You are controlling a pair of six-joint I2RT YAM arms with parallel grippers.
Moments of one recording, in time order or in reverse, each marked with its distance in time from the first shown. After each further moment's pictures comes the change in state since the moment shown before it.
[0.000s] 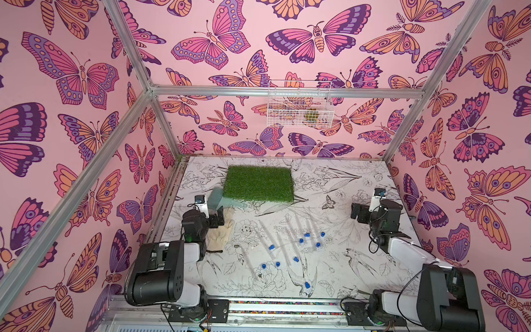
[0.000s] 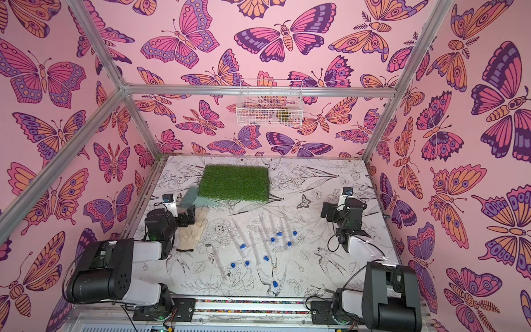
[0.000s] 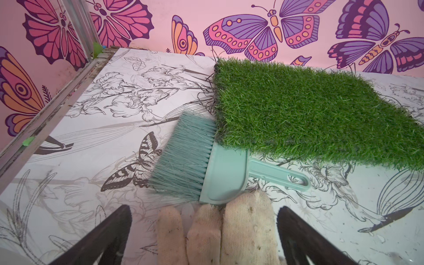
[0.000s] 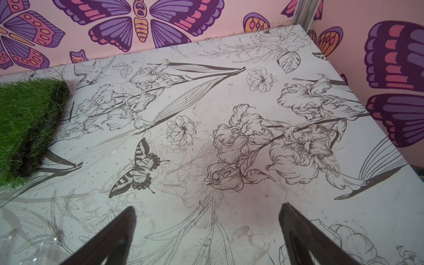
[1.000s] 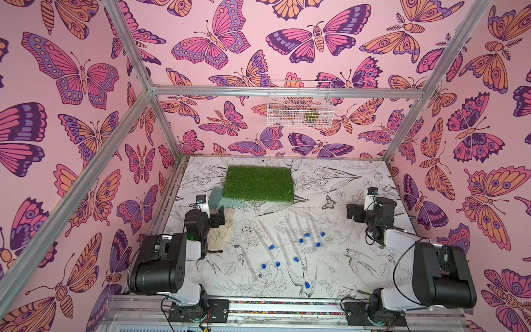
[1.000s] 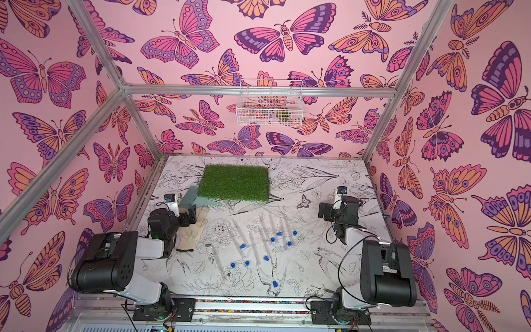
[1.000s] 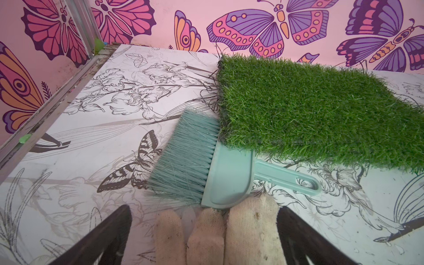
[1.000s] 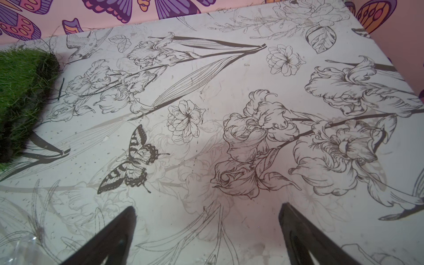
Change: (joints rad) left arm -0.021 0.063 0.010 0.050 -0.039 -0.006; right arm 0.000 0.180 0.066 0.047 -0.056 -0.037
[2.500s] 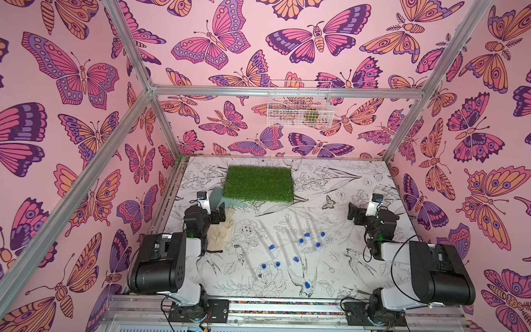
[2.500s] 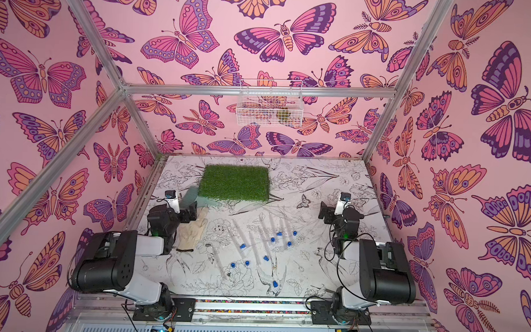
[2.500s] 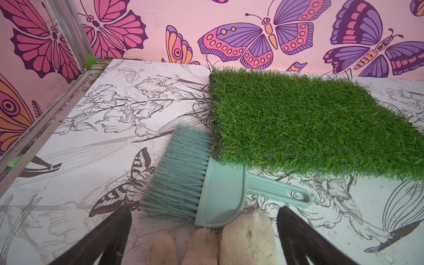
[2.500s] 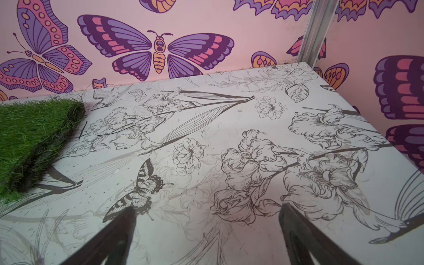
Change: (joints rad) left arm 0.000 0.004 0.043 -0.007 0.038 0.016; right arm 0.000 0.009 -0.237 0.525 0.015 0.023
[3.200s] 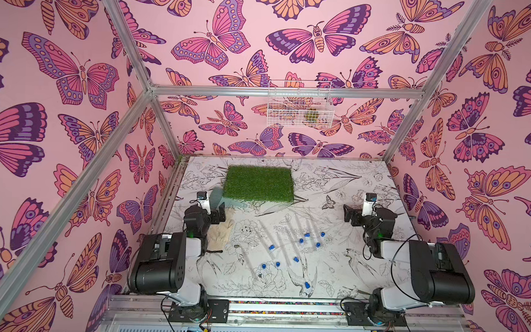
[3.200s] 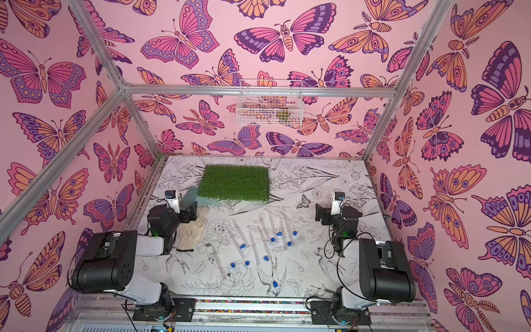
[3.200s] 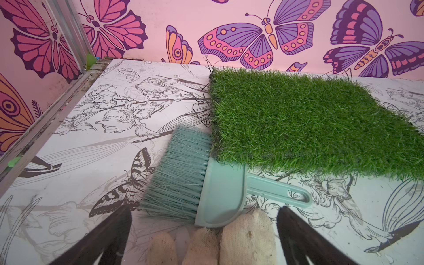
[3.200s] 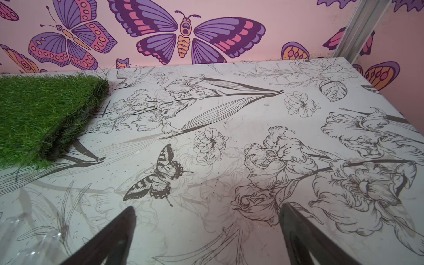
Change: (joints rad) left arm -0.002 0.000 0.000 0.000 0.000 0.000; right arm 0.010 0.007 0.028 -0.061 -0.102 -0.064
